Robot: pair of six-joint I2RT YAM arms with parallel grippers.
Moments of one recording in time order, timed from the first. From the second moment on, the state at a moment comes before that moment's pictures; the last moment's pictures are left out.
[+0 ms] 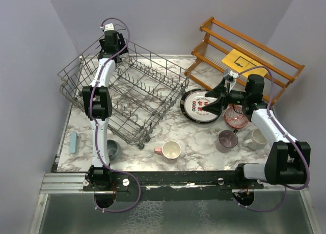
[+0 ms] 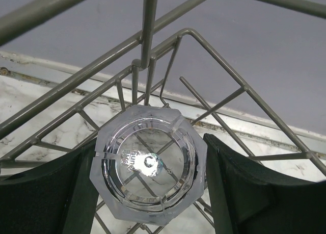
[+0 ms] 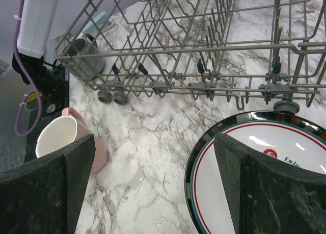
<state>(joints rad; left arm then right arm) -0.03 2.48 2.35 -0.27 -0.18 -0.28 -0.01 1.31 0.84 0.08 -1.29 -0.09</state>
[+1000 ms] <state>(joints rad) -0.03 2.46 2.35 -0.25 -0.20 -0.26 -0.01 1.31 0.83 0.08 -1.31 -0.09</state>
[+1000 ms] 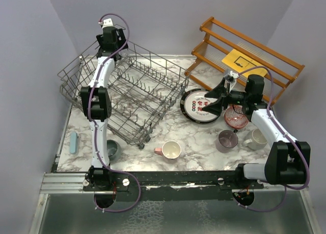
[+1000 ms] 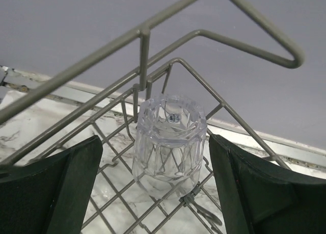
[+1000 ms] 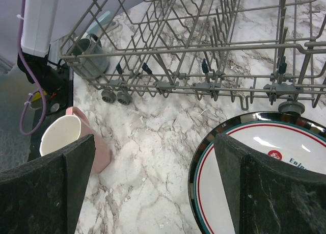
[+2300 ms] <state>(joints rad) 0.00 1.12 0.78 0.40 0.49 -0.71 -0.01 1.25 0.87 -0.31 -1.40 -0.59</state>
